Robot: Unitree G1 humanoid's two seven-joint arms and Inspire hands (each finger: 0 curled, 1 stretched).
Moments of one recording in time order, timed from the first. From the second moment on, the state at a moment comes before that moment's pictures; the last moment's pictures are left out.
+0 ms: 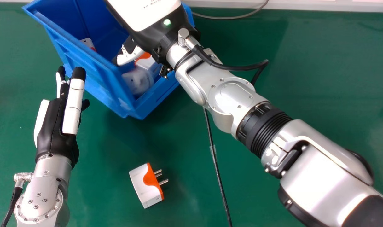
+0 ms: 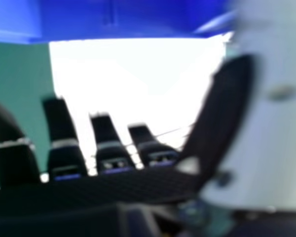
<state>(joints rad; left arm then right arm) -0.02 0.21 0.23 0.01 -0.08 0.10 -0.07 -1.18 0.06 0.70 0.99 -1.02 0.06 -0.46</state>
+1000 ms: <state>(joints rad) -0.01 0.21 0.24 0.00 -0.08 0.10 -0.06 -0.36 0.09 0.53 -0.12 -0.87 0.32 -0.42</state>
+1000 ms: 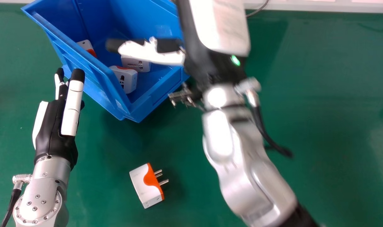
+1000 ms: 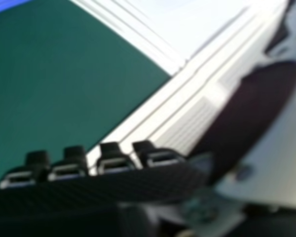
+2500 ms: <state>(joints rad) -0.03 0.21 0.23 -0.01 -0.08 0.13 -0.04 0.12 -0.16 0.68 -0.16 -0.81 -0.08 0.02</state>
